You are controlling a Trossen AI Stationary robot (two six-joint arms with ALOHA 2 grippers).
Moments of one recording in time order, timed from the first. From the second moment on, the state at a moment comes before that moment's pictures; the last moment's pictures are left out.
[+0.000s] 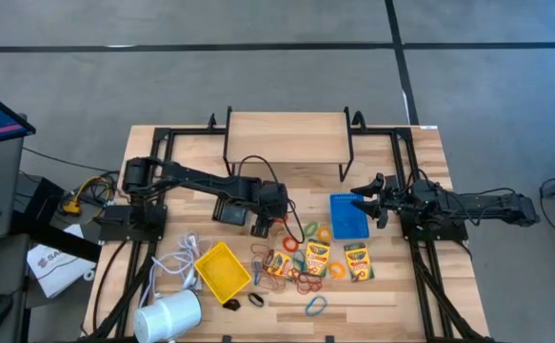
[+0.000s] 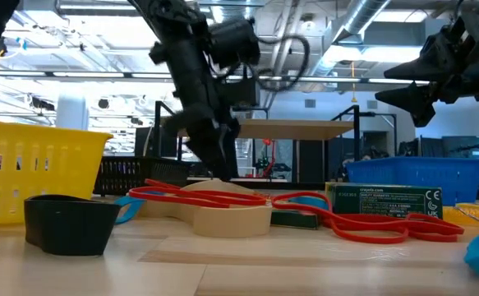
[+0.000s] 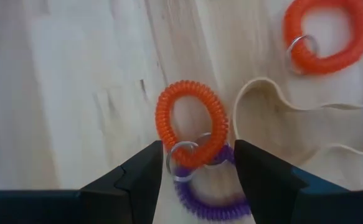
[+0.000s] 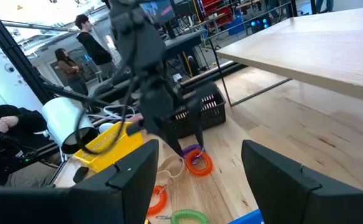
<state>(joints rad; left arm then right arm) 0.05 1.93 1.22 -0.42 -0.05 0.33 -0.05 0.16 0.02 0.09 0.10 0.39</state>
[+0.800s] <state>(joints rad) 0.05 1.98 1.22 -0.41 -0.05 0.33 -0.05 0.16 0.02 0.08 0.10 0.39</state>
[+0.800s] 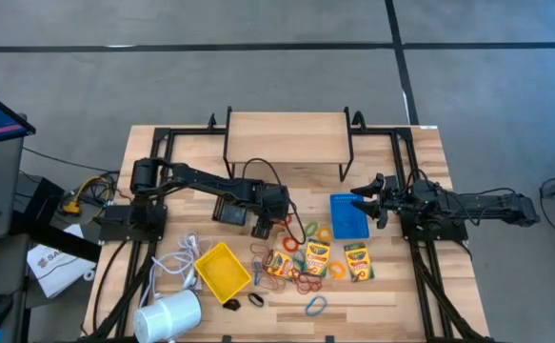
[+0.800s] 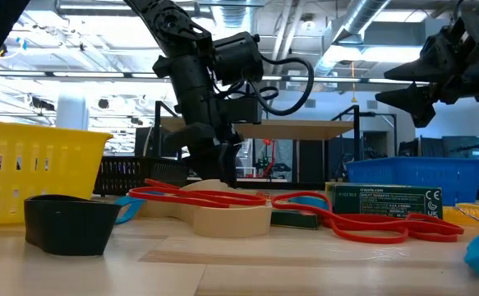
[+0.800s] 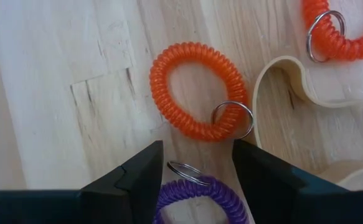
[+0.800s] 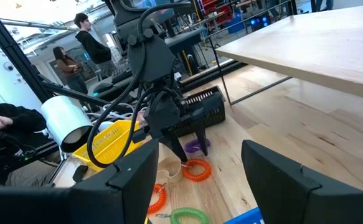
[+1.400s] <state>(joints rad) 0.05 1.97 1.22 -0.49 -0.06 0.28 -0.05 0.16 0.02 0.08 0.10 0.39</state>
